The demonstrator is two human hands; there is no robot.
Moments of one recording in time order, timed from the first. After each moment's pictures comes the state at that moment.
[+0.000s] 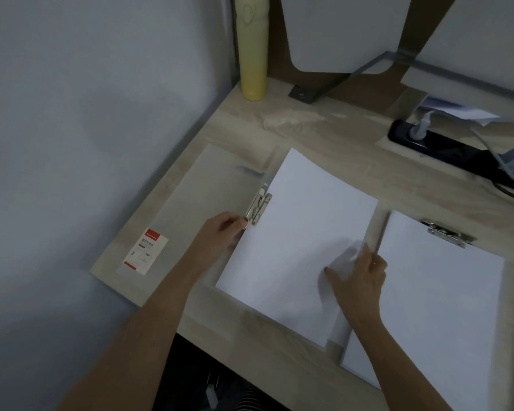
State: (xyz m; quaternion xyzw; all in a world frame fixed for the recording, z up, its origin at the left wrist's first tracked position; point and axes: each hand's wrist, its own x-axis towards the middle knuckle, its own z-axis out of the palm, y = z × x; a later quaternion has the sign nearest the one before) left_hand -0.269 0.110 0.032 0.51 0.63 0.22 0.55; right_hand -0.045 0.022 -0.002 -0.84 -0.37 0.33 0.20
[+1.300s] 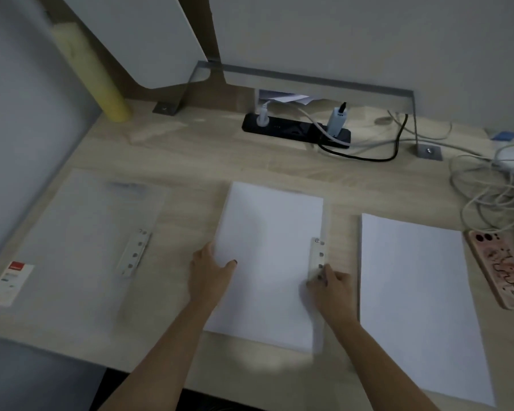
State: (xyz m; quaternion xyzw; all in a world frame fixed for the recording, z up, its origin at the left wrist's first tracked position) left_hand -0.055 -0.006 0.002 0.57 0.71 0.06 0.41; right_hand 0.131 -0.112 -0.015 -0.86 -0.26 0.38 0.23
